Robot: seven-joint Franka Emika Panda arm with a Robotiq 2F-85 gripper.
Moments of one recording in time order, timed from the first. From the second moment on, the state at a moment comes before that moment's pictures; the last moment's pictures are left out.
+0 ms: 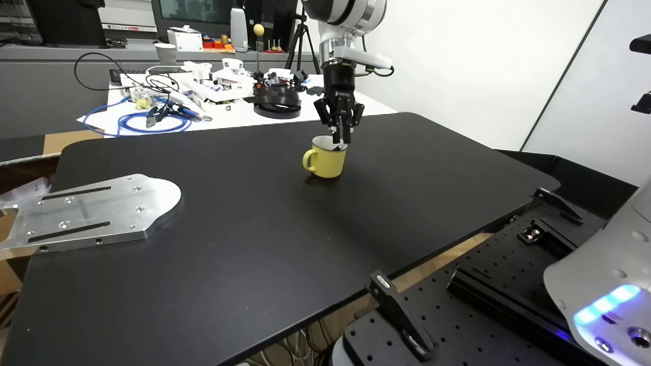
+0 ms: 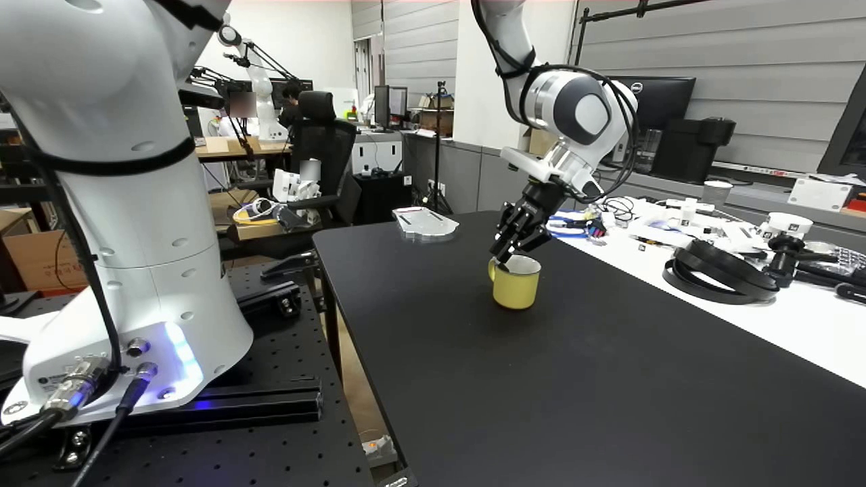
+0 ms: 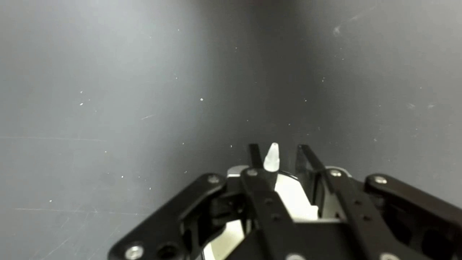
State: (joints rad) arm -0.02 0.68 0.04 -1.74 0.16 1.88 -0.02
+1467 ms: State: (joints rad) arm -0.01 0.65 0.05 -1.77 0.16 1.89 -0.02
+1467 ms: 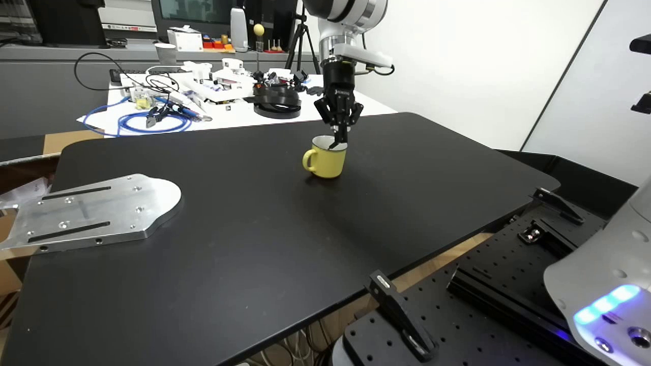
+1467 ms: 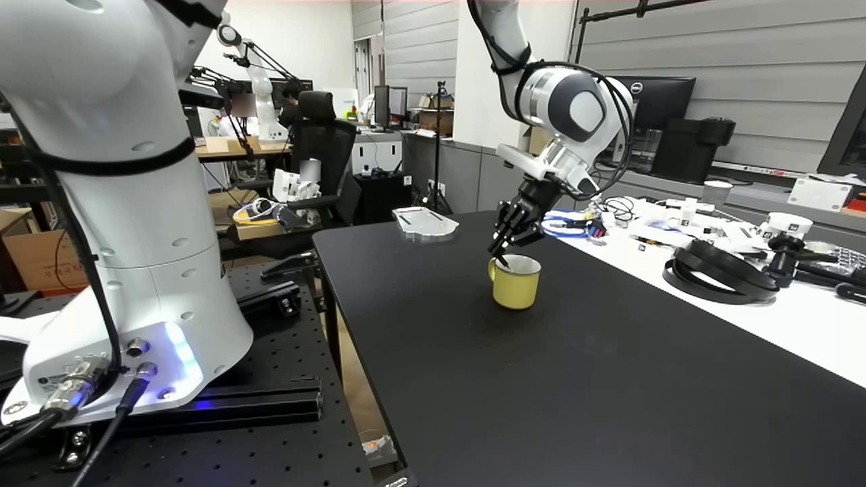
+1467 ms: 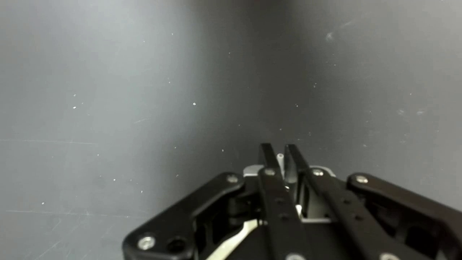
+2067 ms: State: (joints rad) arm -0.02 0.47 0.06 -1.70 0.27 1.61 -0.04
